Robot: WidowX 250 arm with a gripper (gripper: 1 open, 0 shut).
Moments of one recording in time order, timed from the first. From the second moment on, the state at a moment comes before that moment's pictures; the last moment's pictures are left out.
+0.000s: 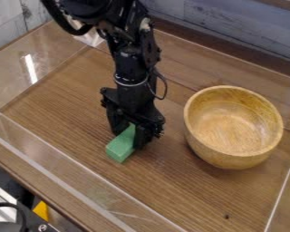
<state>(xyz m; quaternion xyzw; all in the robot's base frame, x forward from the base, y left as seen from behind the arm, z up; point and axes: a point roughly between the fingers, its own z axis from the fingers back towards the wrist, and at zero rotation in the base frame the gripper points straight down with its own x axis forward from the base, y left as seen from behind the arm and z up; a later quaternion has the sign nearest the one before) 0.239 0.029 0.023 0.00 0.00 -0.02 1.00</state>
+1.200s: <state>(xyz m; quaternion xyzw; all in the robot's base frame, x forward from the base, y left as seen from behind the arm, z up) 0.232 0.013 0.034 -0.02 0.00 -0.02 1.00</state>
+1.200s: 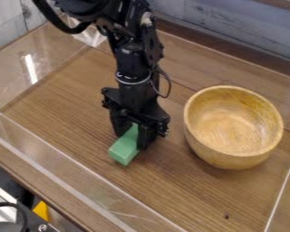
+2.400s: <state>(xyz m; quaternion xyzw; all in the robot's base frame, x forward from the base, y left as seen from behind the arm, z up) 0.291 -0.096 0.061 -0.03 -0.02 -0.10 0.99</state>
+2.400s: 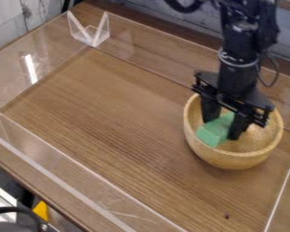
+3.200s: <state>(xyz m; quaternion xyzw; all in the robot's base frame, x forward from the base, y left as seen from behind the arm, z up) 0.290 -0.096 0.069 -0.03 -0.02 -0.12 0.99</state>
